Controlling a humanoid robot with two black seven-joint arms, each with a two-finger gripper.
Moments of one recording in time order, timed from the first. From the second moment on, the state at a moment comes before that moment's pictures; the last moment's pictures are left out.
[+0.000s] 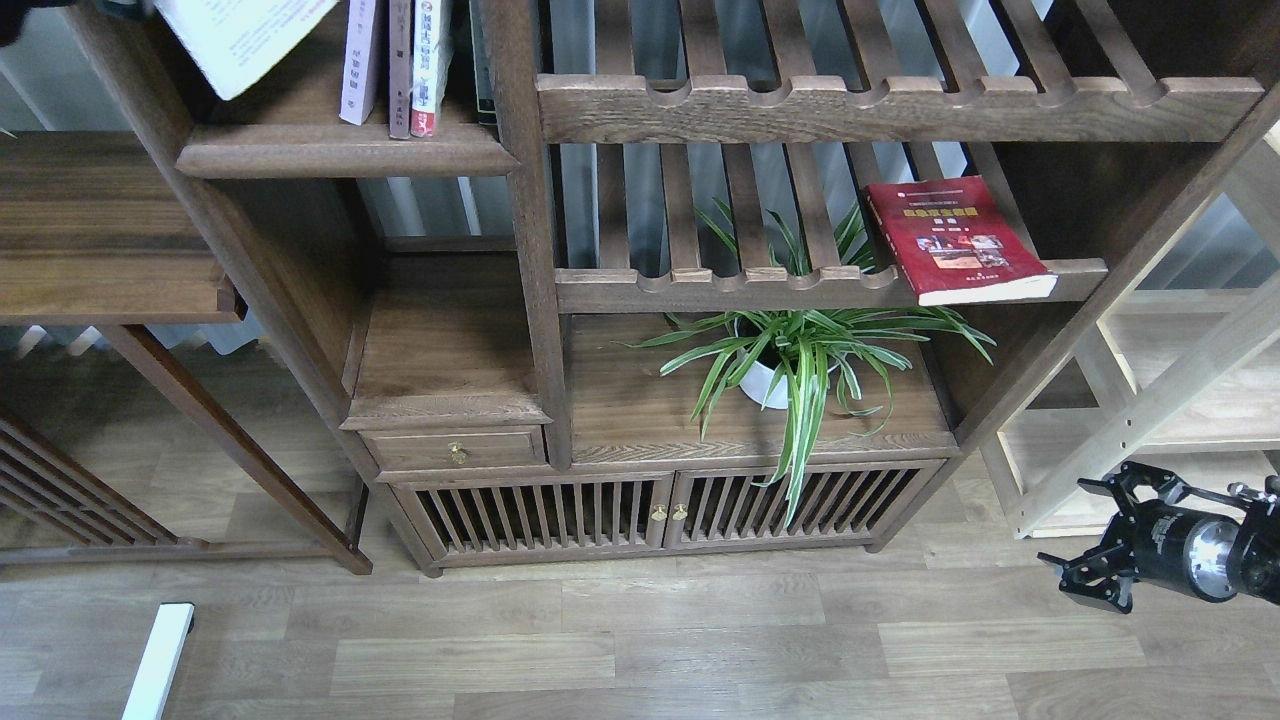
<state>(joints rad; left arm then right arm) -1.41 0.99 -0.24 -1.43 0.04 0.08 0.26 0.60 -0.80 -0.22 0.65 -0.74 0.19 0.49</state>
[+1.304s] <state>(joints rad) -1.46 0.65 -0.12 -1.19 0.04 0.36 0.32 0.60 -0.80 -0.22 0.64 -0.75 0.19 0.49</state>
